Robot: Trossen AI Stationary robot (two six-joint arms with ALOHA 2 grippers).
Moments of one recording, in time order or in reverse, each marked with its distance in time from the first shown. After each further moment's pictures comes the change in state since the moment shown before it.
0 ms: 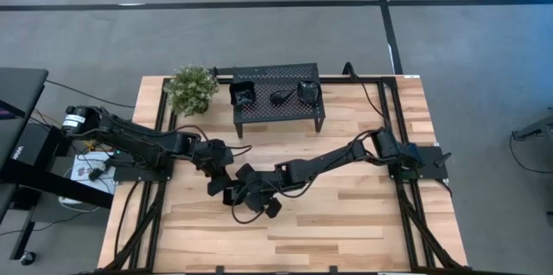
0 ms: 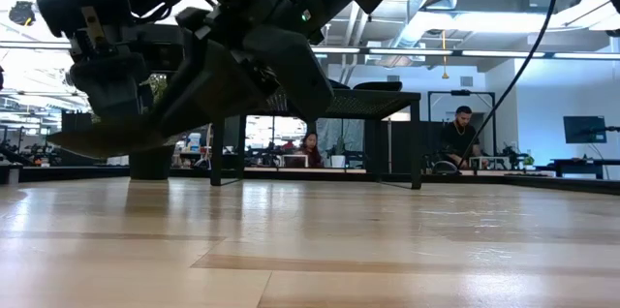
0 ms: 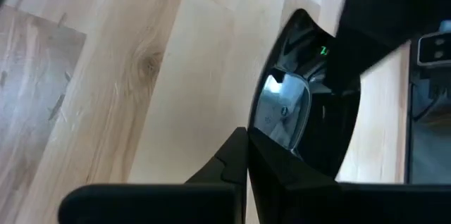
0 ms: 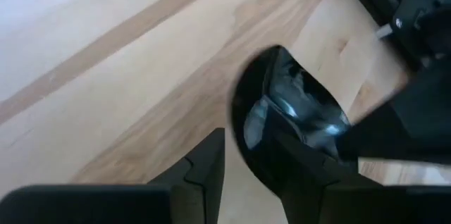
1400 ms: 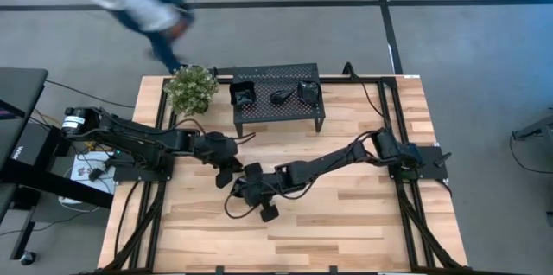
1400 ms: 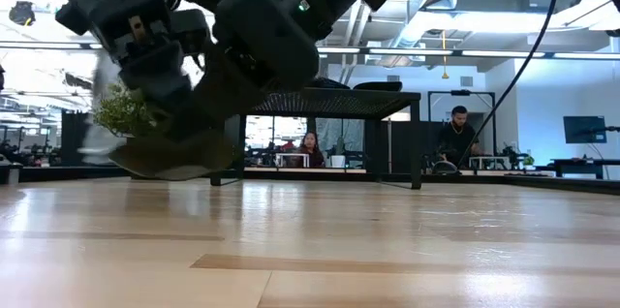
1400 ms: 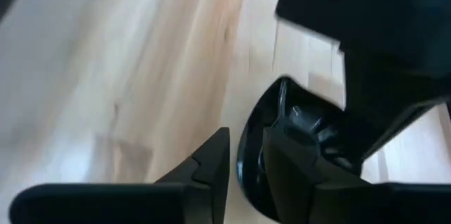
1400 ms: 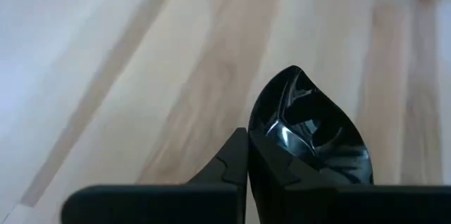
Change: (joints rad) left arm 0.056 0.000 0.000 0.165 -0.156 0.143; right arm 0.012 -0.001 0.000 -0.043 0.021 0.419
